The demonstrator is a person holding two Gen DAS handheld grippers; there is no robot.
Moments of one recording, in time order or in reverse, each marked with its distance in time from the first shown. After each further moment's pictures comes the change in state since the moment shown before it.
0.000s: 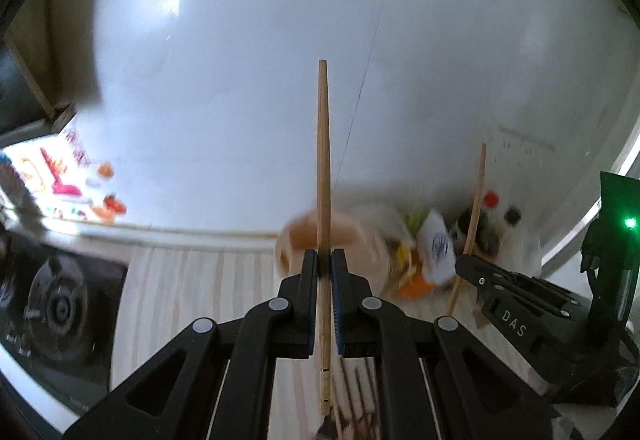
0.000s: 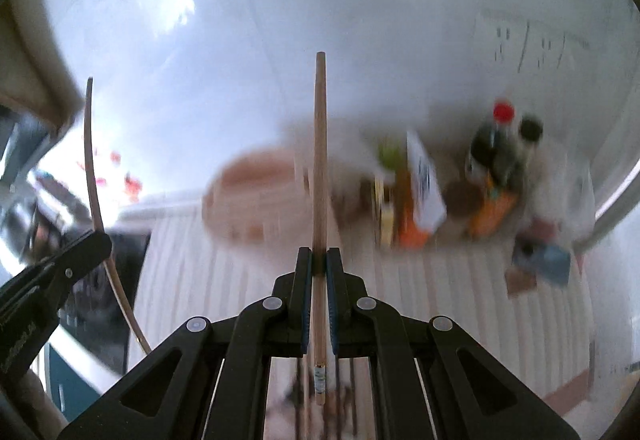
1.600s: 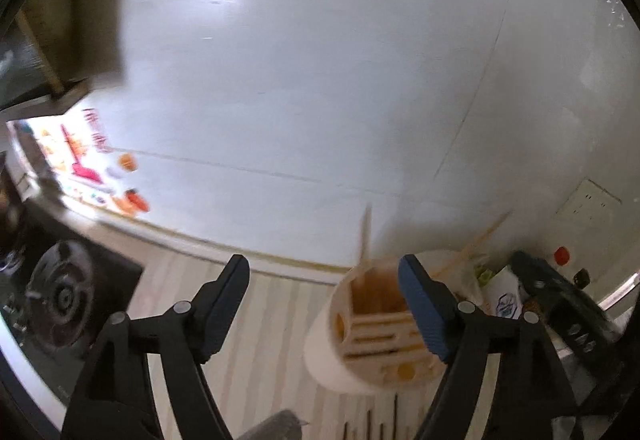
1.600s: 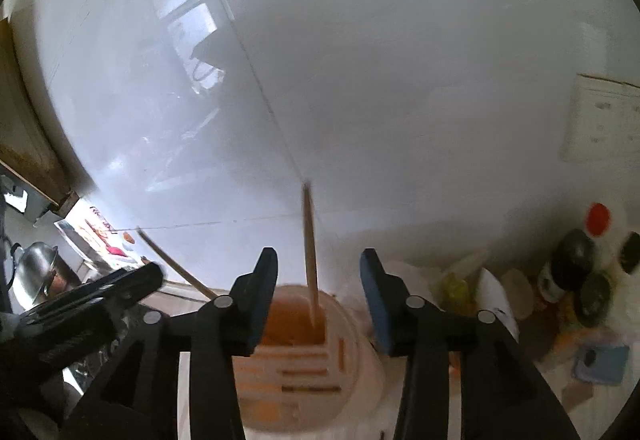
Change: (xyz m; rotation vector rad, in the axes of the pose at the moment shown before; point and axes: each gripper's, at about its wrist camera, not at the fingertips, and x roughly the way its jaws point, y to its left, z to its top) left arm 0.056 0.047 0.008 -0.156 -0.011 0.175; right arm 0.080 0.002 0.078 -0.017 -0.204 0.172
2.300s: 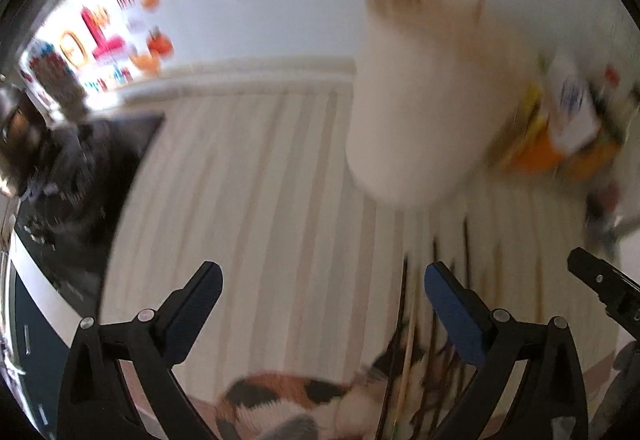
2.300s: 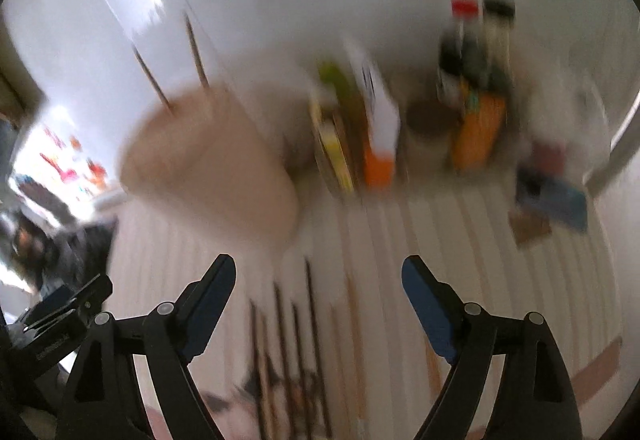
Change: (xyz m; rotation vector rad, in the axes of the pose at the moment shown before) left arm 0.039 -0.008 -0.197 0.088 0.384 0.159; right arm -0.058 -0.080 -0.162 0.117 0.346 -0.198
